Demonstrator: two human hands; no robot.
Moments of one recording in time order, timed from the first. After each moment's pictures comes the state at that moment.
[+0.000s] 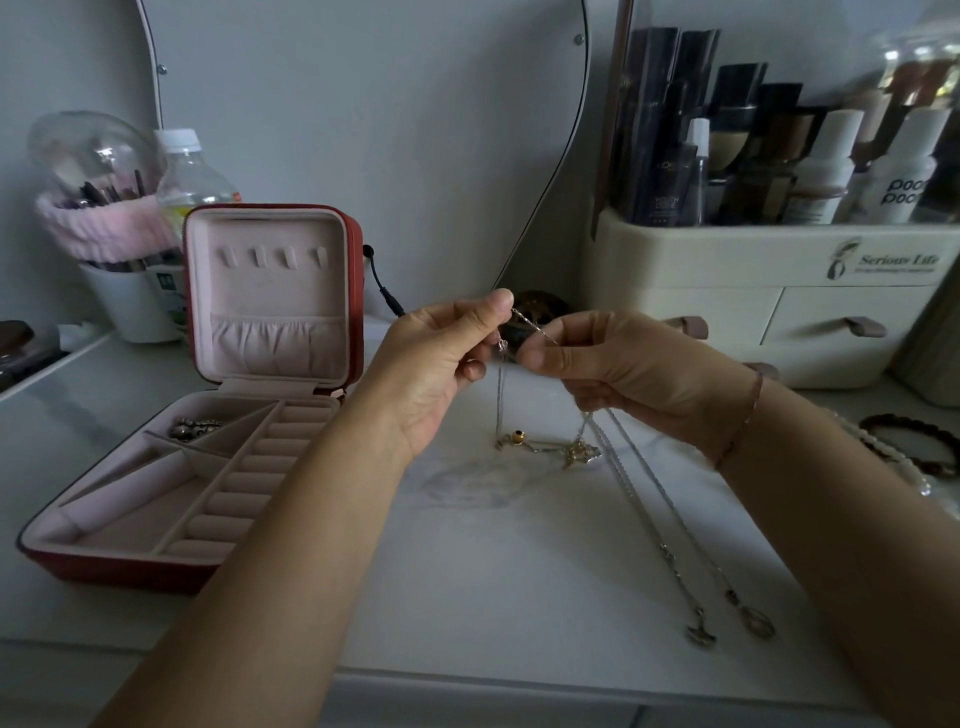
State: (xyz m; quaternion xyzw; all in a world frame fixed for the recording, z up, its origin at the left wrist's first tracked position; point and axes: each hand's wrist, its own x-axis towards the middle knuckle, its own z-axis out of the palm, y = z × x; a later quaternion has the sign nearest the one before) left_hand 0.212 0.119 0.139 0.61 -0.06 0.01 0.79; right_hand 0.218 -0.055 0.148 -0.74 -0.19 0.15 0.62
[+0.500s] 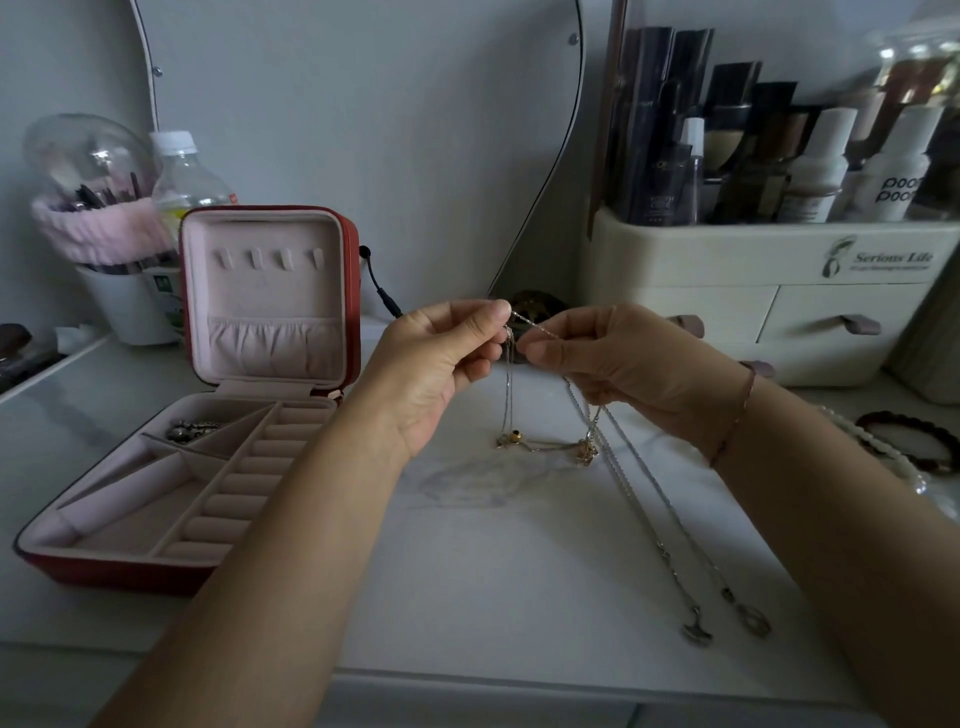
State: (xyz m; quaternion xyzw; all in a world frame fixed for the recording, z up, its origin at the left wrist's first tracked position) left_hand 0.214 0.119 0.136 0.61 -0.07 0.01 0.79; right_hand 0.219 -0.056 0.148 -0.79 -0.16 0.09 0.58
